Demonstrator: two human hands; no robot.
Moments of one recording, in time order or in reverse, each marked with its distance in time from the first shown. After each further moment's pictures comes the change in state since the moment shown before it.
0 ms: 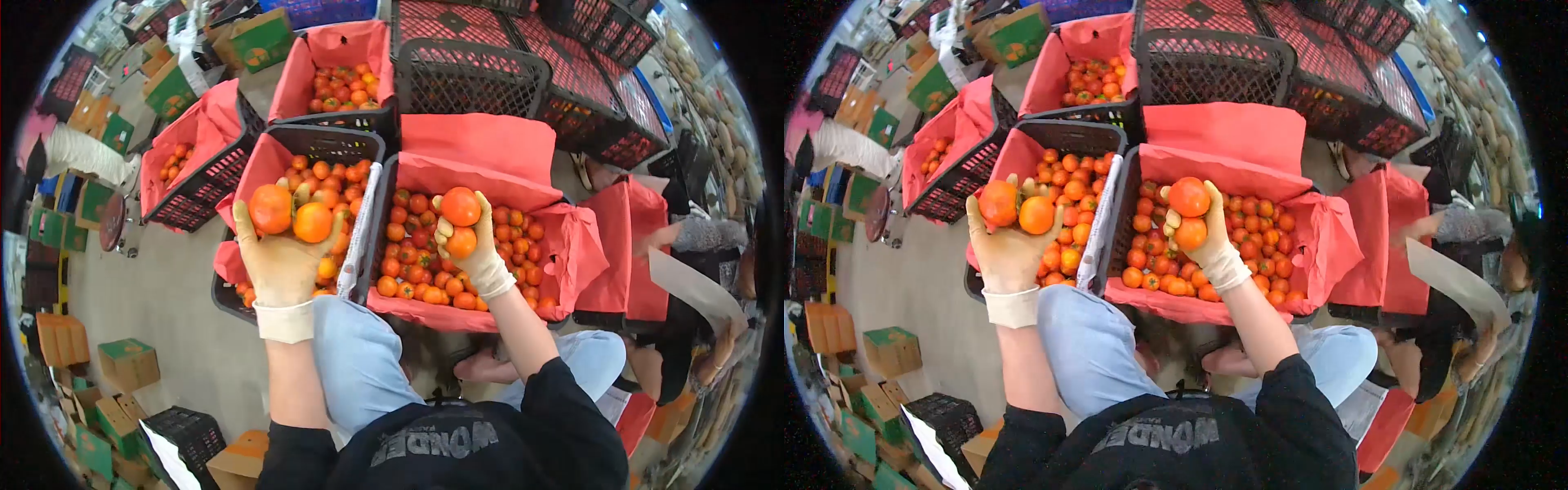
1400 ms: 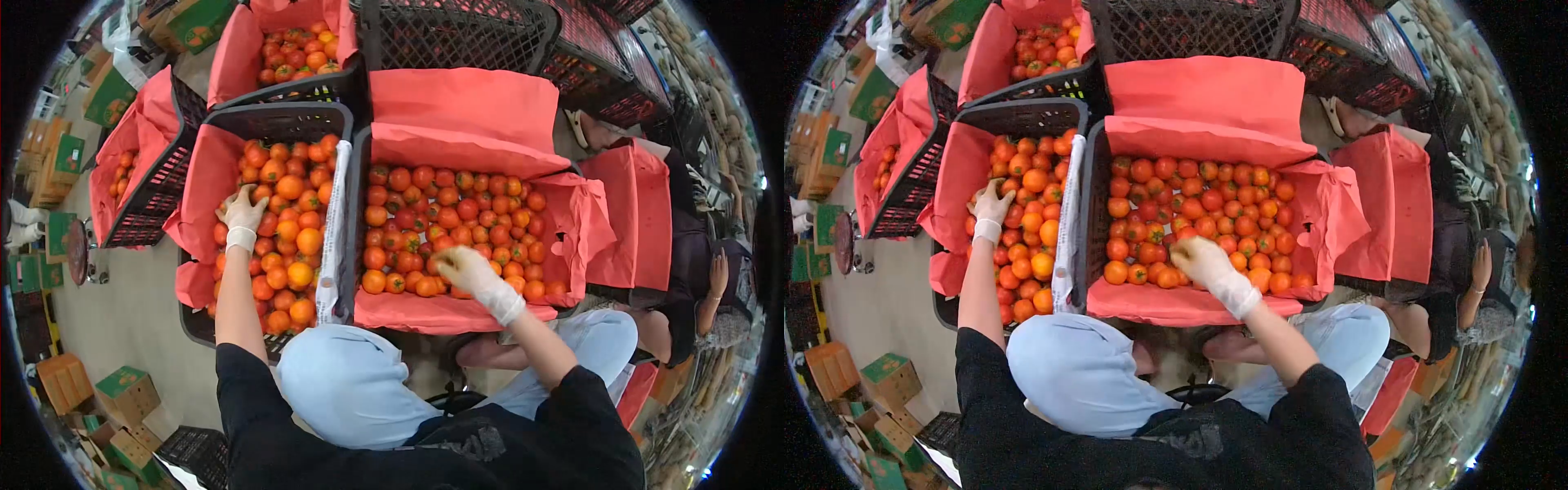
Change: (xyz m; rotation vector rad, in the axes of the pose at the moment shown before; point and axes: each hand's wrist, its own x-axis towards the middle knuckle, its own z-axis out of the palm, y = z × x) left_hand 0.196 0.097 -0.288 2.703 0.431 0.000; right_hand -0.027 0.060 -0.116 -1.762 0.220 0.069
